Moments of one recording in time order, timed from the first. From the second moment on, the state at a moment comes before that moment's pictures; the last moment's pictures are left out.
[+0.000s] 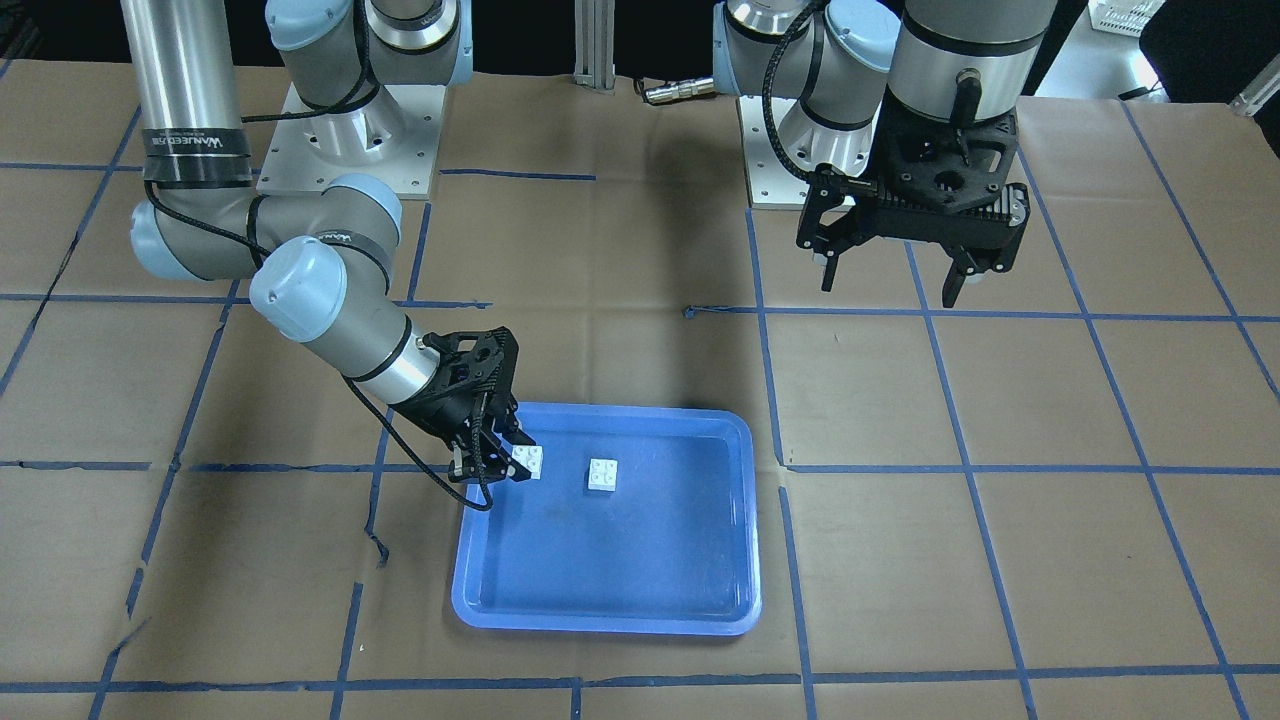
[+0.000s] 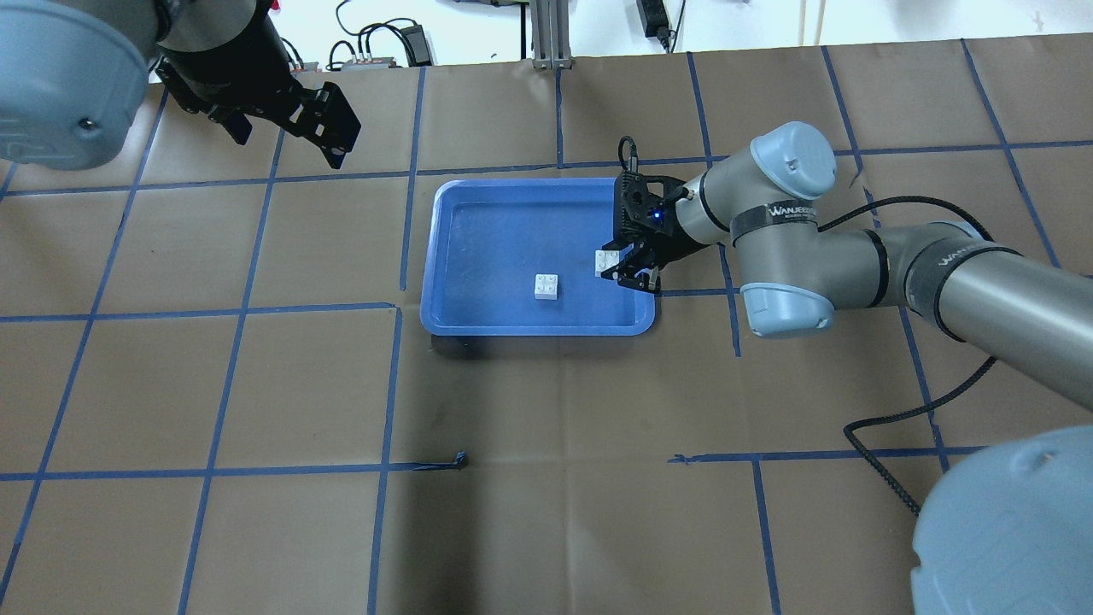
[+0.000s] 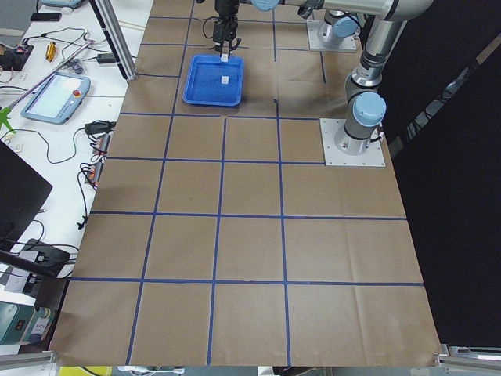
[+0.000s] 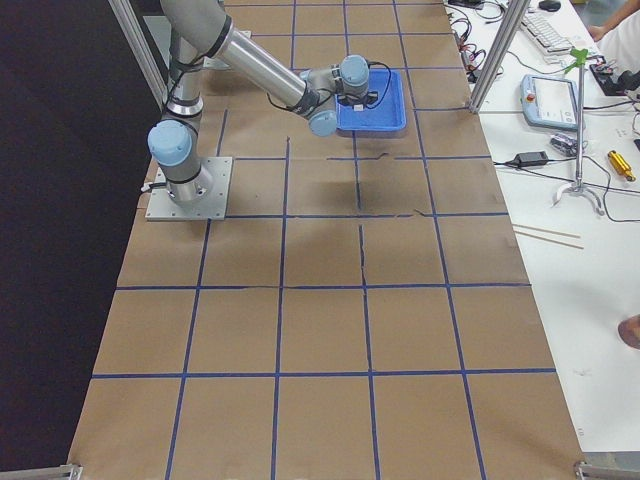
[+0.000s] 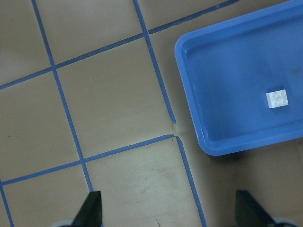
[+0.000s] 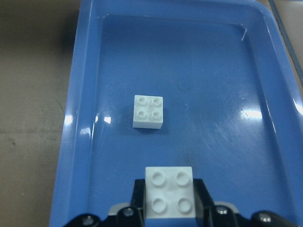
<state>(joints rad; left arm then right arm) -1.63 -1.62 -1.48 -1.46 1.69 0.20 1.63 -1.15 1.97 -2.62 -1.03 -1.41</state>
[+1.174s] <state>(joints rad) -1.62 -1.62 -1.50 -1.38 1.69 -0.03 1.69 -1.05 1.95 -2.73 -1.03 -1.35</state>
